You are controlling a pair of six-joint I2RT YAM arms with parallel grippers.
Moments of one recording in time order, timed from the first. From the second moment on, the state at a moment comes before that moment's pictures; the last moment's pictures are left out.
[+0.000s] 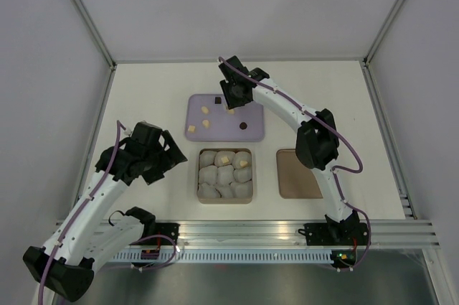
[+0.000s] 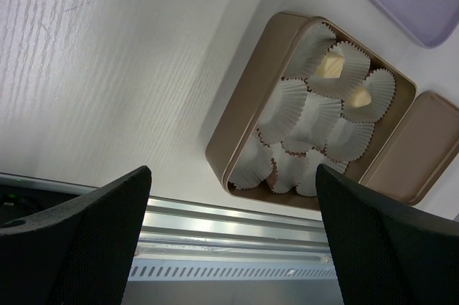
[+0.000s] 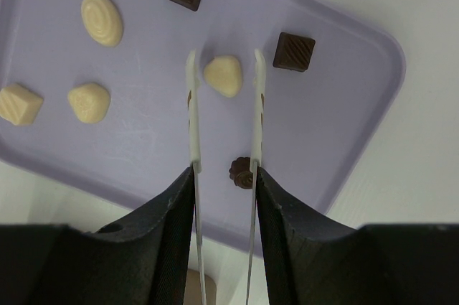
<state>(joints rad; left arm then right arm) -0.42 0.86 0.90 -1.06 -0.08 -0.96 0.66 2.26 2.13 -0.84 0.17 0.23</state>
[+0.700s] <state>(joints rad) -0.42 0.86 0.89 -1.06 -0.09 -0.96 0.66 2.29 2.12 -0.84 0.16 0.23</state>
